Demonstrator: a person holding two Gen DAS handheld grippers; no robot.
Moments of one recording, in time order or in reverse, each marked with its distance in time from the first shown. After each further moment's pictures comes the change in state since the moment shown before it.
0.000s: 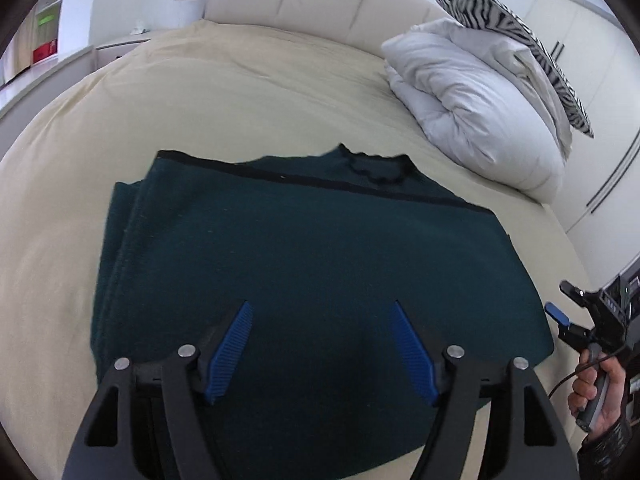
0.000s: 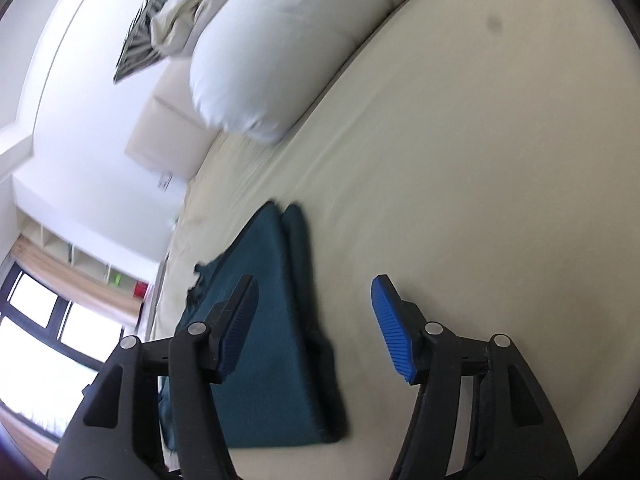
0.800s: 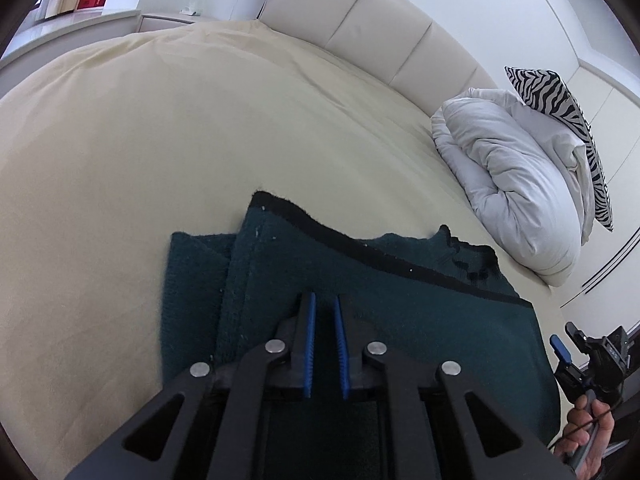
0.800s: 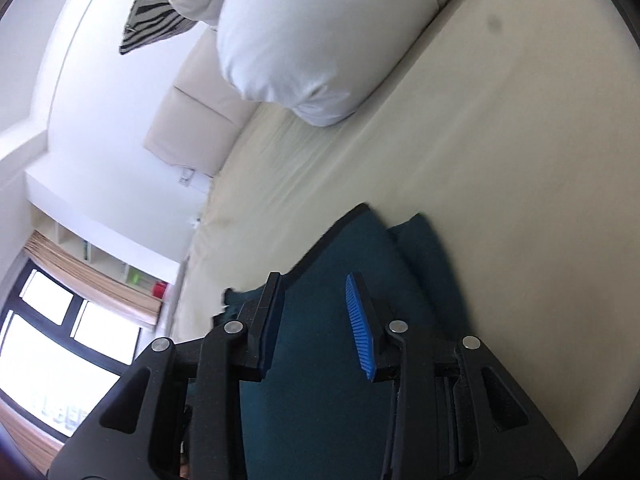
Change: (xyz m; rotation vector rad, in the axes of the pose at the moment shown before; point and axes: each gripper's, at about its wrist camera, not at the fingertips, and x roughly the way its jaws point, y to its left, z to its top) left arm 0.049 0.114 0.036 -0.236 -0.134 -0.056; right arm 0.086 0.073 -0.002 -0.017 -0.033 0.126
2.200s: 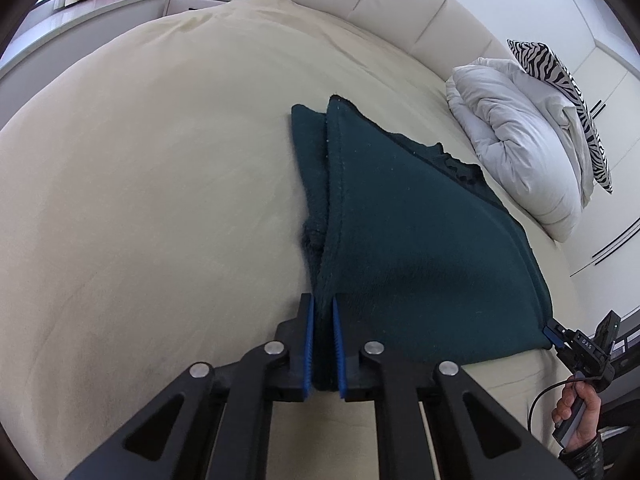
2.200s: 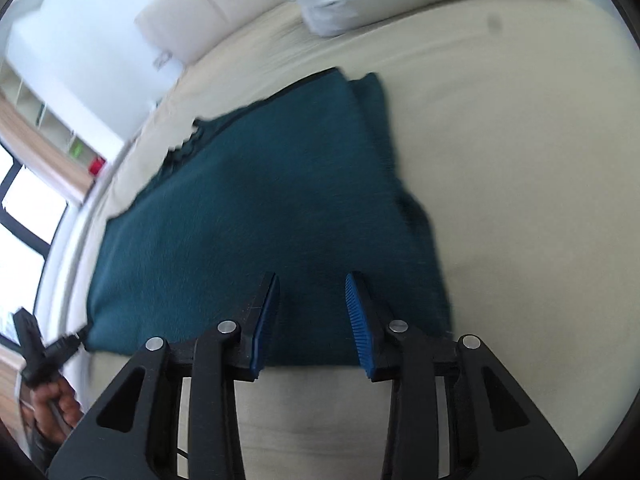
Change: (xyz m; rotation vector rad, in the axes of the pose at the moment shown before) left arm -0.122 0.021 -0.098 -0.015 0.130 0.083; right arm -0.084 0.011 -0.103 -0.274 0.168 -0.355
